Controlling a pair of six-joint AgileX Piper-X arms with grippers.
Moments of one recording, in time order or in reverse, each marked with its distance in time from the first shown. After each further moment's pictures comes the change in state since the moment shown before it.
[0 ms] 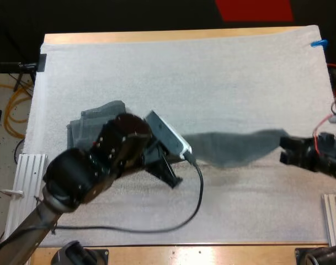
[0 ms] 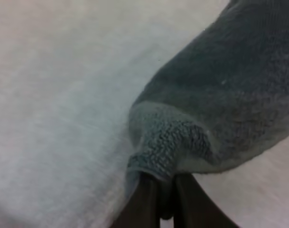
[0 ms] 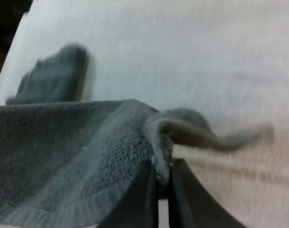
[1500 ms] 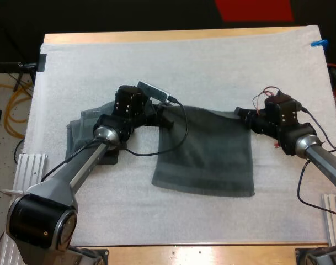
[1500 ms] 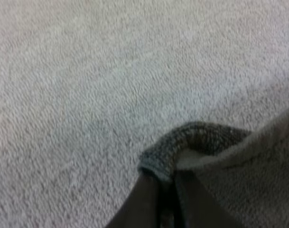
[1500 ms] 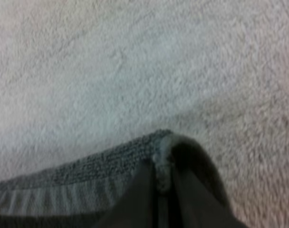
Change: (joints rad) left arm 0.459 0.597 0.332 -0.920 0.149 0.013; right arm 0.000 0.820 0.297 -1.008 0.182 0.357
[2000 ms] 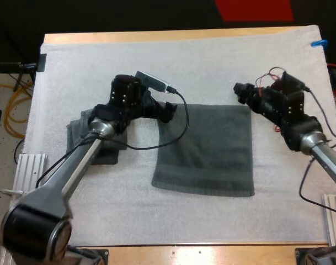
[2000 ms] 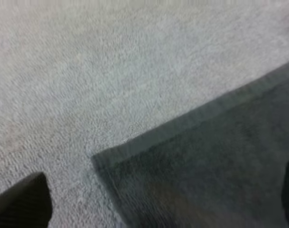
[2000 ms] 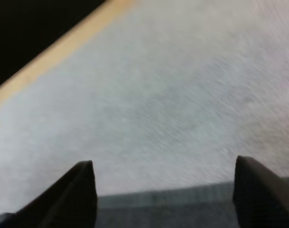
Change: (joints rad) left arm 0.001 -0.072 -0.107 0.168 0.027 0.012; right arm 0.000 -0.090 -0.066 -0.120 -0.028 -0.001
